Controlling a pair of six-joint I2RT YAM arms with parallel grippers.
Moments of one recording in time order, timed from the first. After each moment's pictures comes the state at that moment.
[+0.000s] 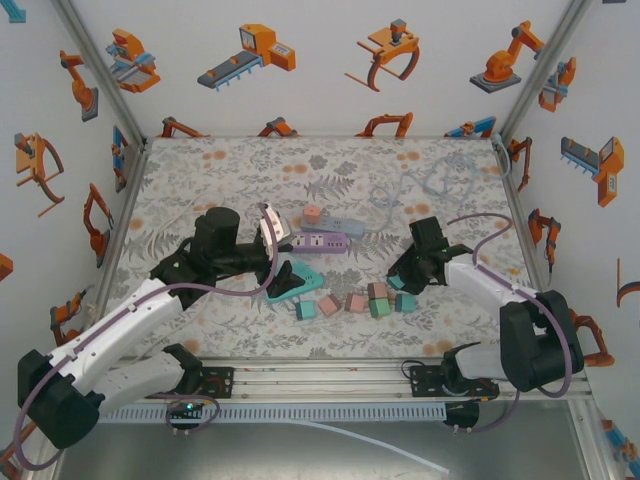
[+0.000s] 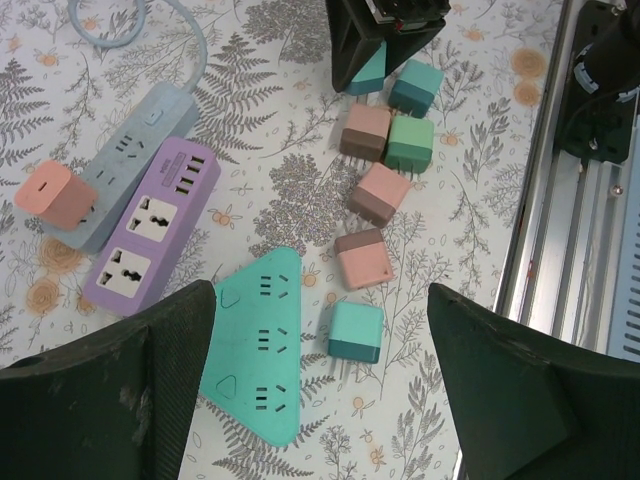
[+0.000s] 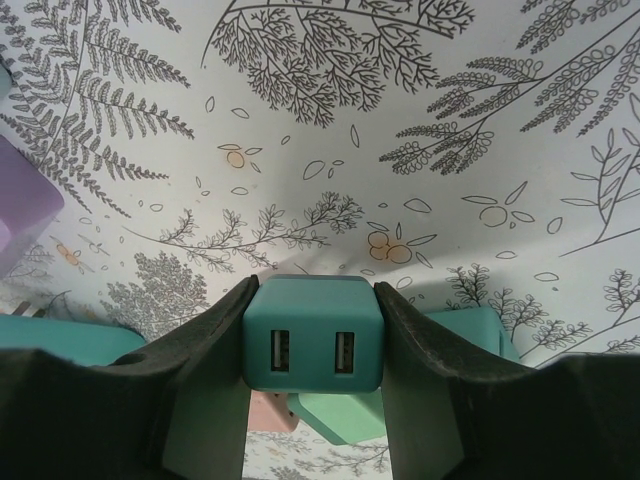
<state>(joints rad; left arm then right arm) -0.71 1.00 0.81 -0.28 0.53 0.25 0.32 1.33 0.66 -0.46 -0.05 1.03</state>
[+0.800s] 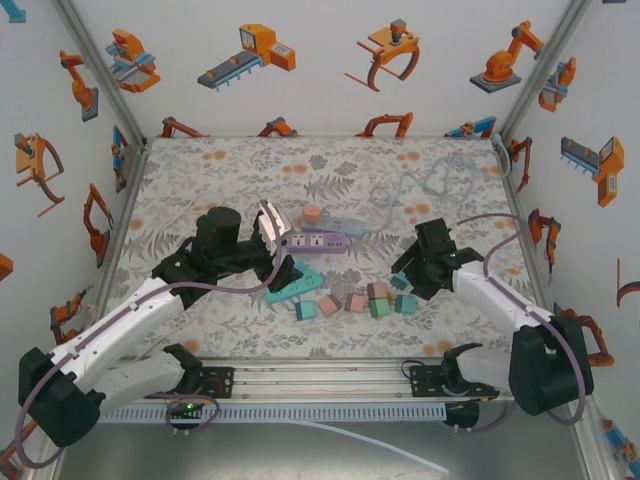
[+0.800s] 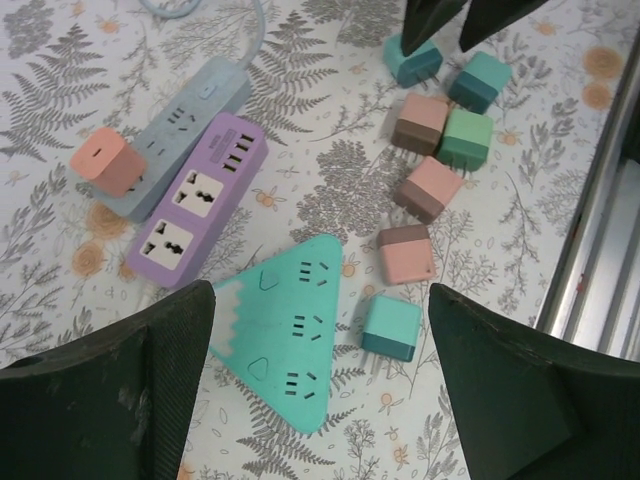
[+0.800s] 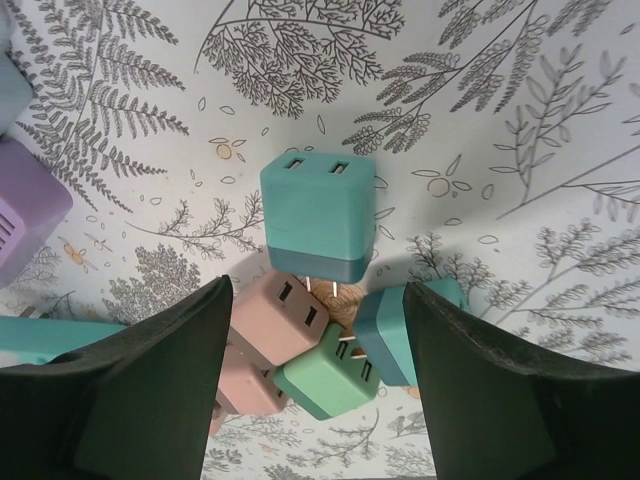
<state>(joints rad) -0.71 1.01 0.81 -0.26 0.39 0.23 0.32 1.19 0.67 -0.58 0.04 1.03</state>
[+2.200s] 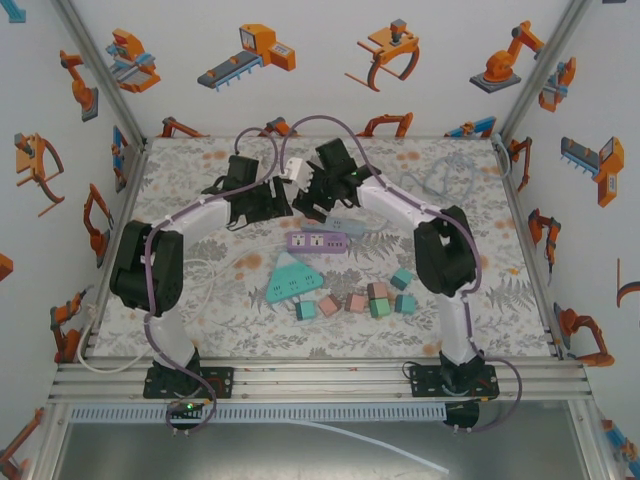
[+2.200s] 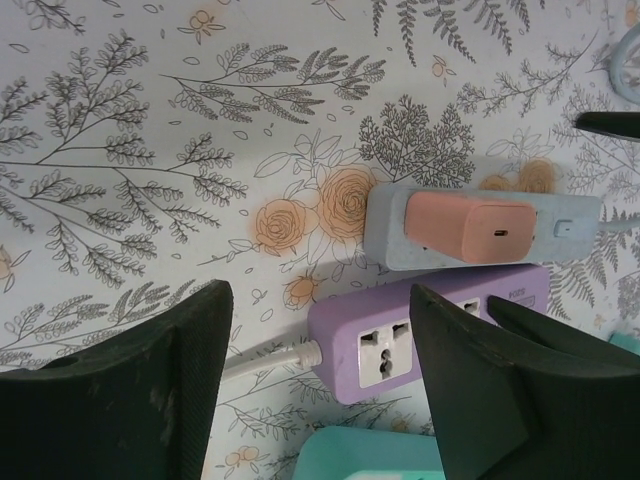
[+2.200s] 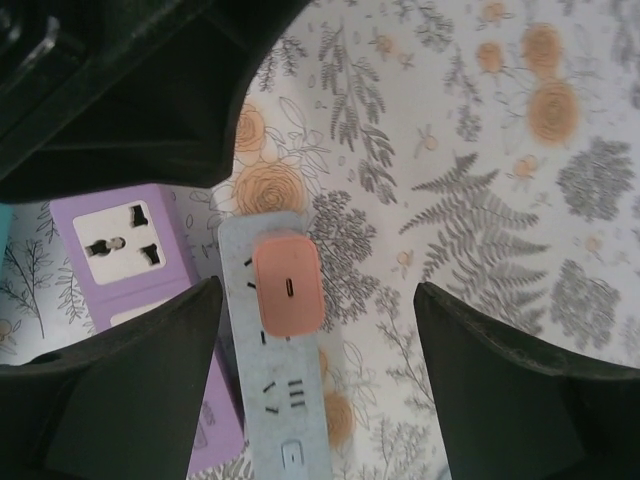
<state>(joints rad) -0.40 1.83 1.24 -0.21 0.17 -0.44 0.61 2.13 1.77 -0.47 -0.36 -0.69</state>
